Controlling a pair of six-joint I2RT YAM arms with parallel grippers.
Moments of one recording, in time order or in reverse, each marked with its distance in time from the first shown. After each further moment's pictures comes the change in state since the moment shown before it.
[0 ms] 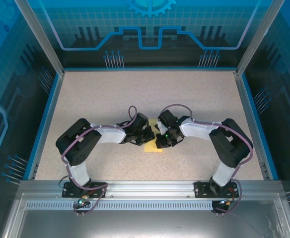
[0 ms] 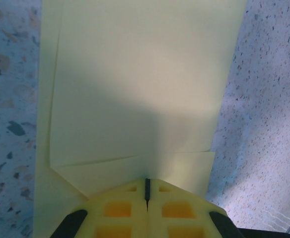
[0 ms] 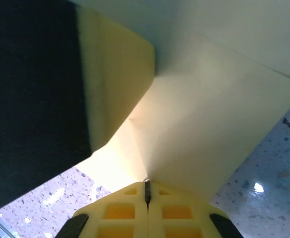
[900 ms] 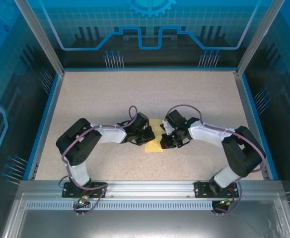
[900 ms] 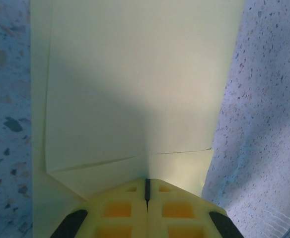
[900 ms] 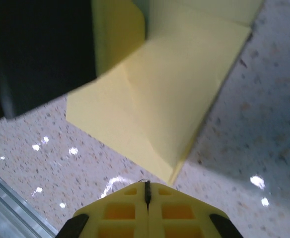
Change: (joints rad) left arm -0.001 0.003 0.015 -0.026 0.000 -0.004; right arm -0.045 -0.137 -0.079 -0.015 -0.037 -0.007
